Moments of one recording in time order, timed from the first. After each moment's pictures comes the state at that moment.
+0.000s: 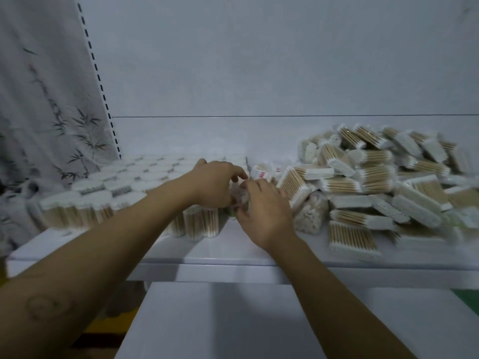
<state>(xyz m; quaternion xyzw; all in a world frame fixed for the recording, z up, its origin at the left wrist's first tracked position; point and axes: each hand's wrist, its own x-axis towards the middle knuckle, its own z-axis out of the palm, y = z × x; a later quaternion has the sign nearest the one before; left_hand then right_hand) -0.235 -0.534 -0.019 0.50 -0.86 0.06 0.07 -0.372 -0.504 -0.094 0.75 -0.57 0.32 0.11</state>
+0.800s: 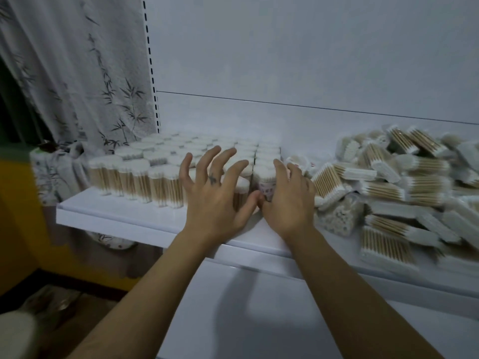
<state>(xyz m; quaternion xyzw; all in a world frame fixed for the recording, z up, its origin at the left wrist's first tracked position) -0.210 -0.483 -0.108 0.51 -0.67 0.33 0.43 -0.359 -0.519 -0.102 0.74 -0.60 0.31 0.10</state>
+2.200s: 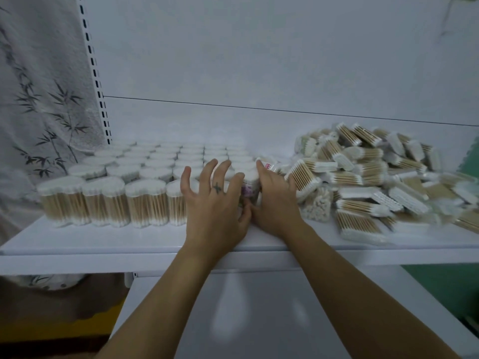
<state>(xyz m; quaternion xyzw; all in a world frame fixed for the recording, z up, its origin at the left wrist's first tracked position) -0.203 -0.497 -0.116 0.48 -0.71 0.30 0.41 -0.354 -0.529 -0.117 0.72 -0.60 0.33 0.15</state>
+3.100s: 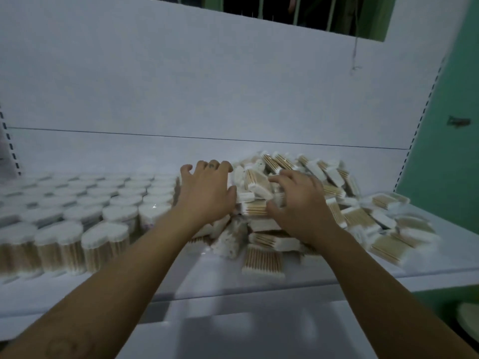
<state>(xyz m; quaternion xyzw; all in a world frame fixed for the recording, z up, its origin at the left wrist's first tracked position) -0.364 -0.531 -0.016 0.51 -0.80 0.12 0.27 -0.547 -0.471 -0.031 0.69 -0.63 0.30 0.21</state>
